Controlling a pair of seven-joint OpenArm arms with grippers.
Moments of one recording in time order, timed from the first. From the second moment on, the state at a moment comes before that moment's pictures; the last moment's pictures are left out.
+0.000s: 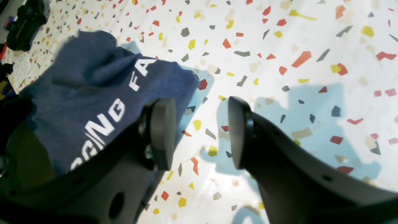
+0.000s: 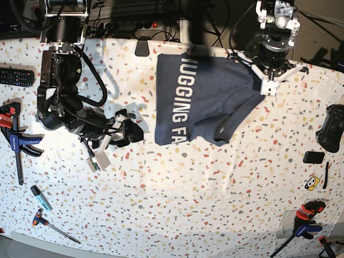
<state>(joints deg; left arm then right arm) 28.1 -8.3 4.6 111.2 9.0 3.9 32.2 6.3 12.1 7.4 92.8 39.0 34.2 -62.1</state>
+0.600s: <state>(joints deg) 29.7 -8.4 0.9 113.2 10.9 8.9 29.3 6.5 12.1 4.1 92.8 41.2 34.2 -62.1</state>
